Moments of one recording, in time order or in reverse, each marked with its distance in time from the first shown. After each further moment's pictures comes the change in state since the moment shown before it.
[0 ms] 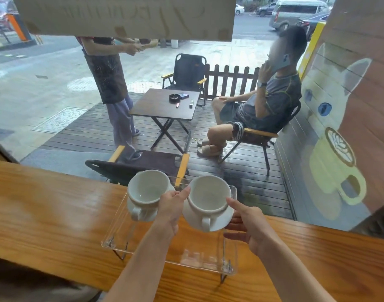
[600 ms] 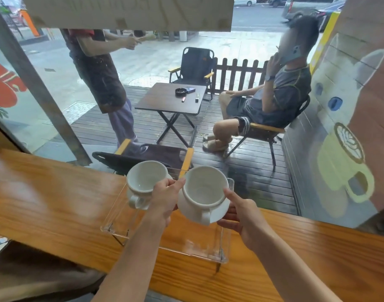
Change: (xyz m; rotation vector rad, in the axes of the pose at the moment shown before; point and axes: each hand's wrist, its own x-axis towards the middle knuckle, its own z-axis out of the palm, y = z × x) left_hand -0.029 0.015 -0.005 0.046 0.056 0.075; right_hand -0.005 0.004 -0.002 0.033 -0.123 -0.092
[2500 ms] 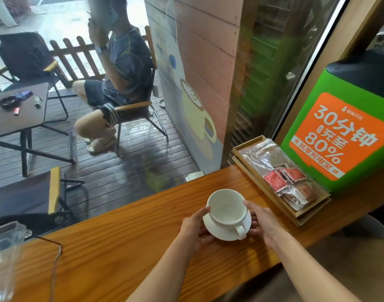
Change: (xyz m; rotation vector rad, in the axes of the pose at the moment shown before) left_hand -0.126 -0.174 0.419 0.133 -0.601 -0.722; right_hand -0.068 0.120 -0.452 0.267 0.657 0.223
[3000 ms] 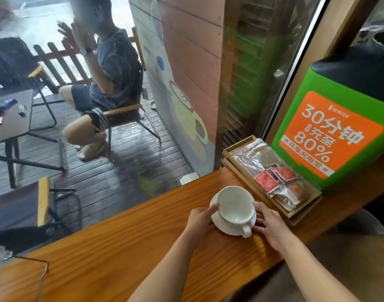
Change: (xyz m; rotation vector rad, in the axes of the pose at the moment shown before) left_hand 0.021 0.008 0.036 0.422 -0.099 0.211; right_hand 0.018 0.005 -0.037 0.130 0.023 -0.028
